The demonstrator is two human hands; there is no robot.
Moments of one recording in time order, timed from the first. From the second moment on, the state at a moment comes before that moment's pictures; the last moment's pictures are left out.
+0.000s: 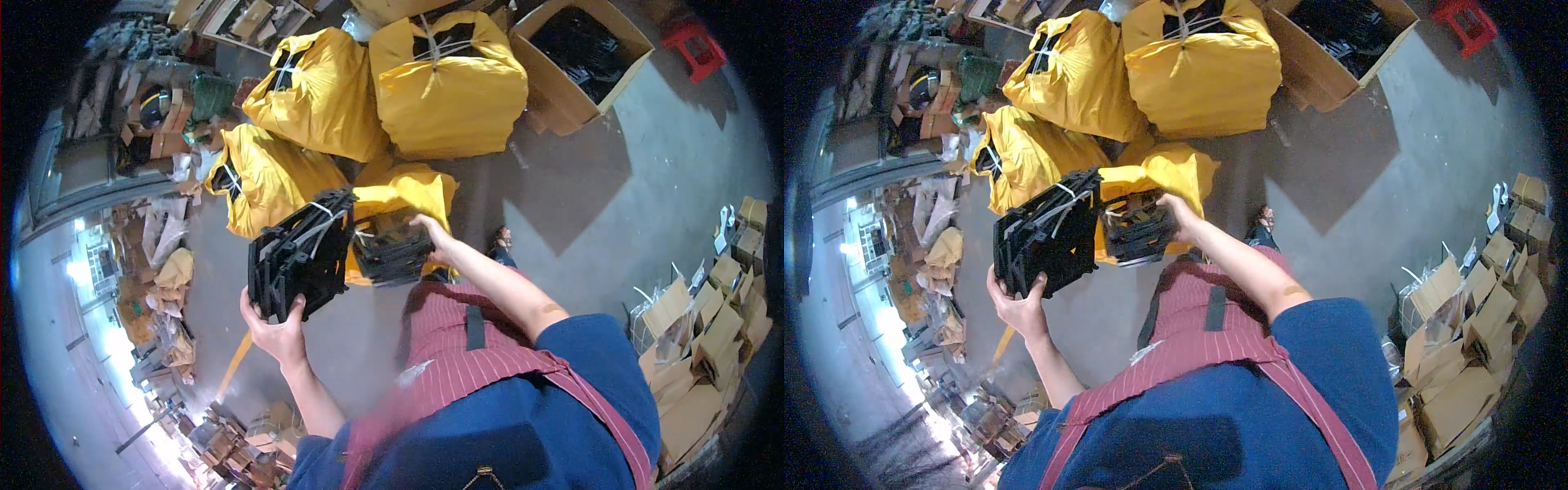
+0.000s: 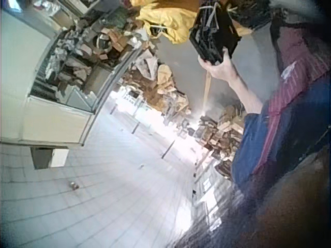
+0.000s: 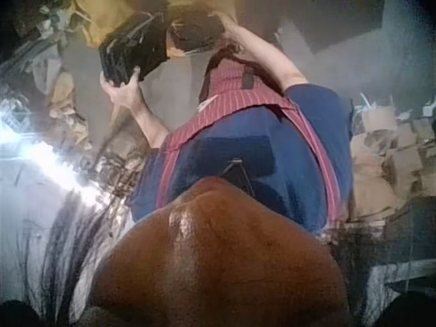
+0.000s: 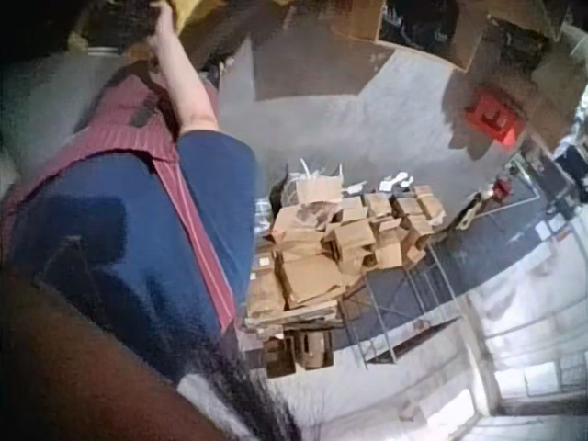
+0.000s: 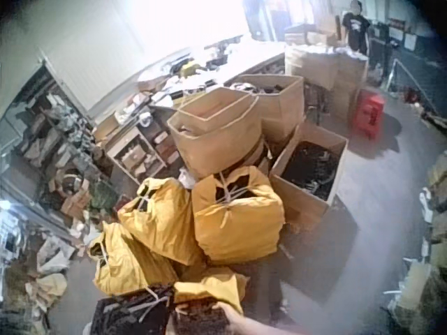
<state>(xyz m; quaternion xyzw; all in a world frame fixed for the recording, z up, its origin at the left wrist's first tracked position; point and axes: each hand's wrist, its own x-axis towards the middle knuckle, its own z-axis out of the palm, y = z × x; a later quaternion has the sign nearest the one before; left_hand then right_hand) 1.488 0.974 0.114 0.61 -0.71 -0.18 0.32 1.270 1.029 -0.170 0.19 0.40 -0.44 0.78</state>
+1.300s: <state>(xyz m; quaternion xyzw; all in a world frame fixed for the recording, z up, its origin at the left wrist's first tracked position) 0.881 1.169 0.084 0.06 -0.96 -0.26 0.12 0.791 1.560 -0.024 0.22 0.23 -0.90 0.30</state>
